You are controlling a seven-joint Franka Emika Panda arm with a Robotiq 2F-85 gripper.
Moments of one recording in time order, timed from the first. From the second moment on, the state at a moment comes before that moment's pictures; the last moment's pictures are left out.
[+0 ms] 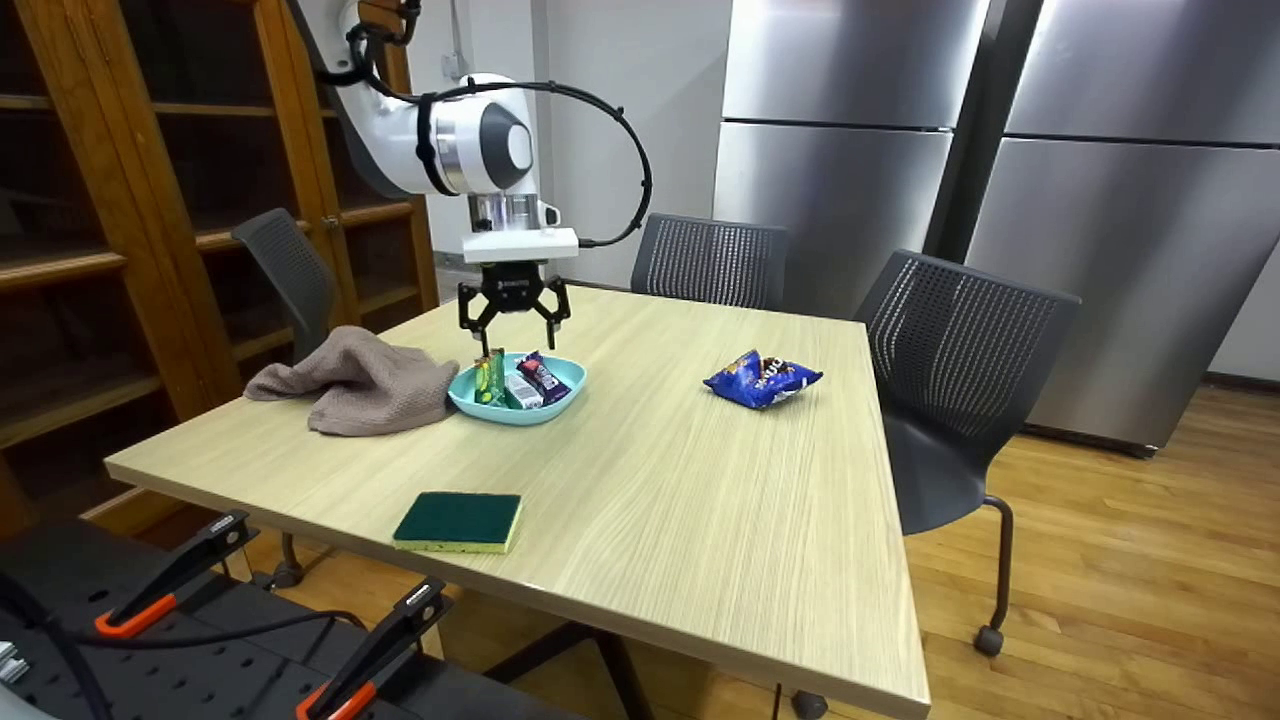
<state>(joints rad) 0.01 0.61 0.08 -1.91 -0.22 2.46 -0.49</state>
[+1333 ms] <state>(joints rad) 0.02 0.34 -0.01 -2.28 -0.87 2.59 -0.60</state>
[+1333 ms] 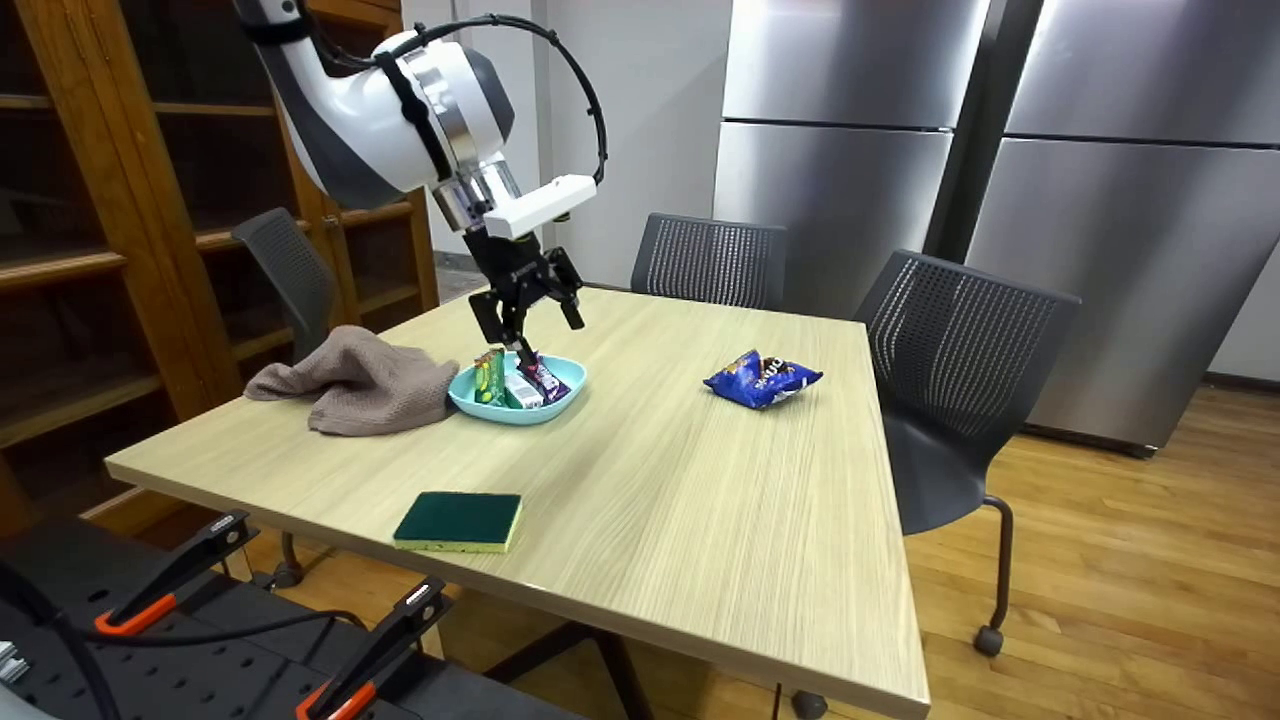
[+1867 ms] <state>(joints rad) 0.02 0.34 0.01 -2.28 -0.87 2.63 -0.62</state>
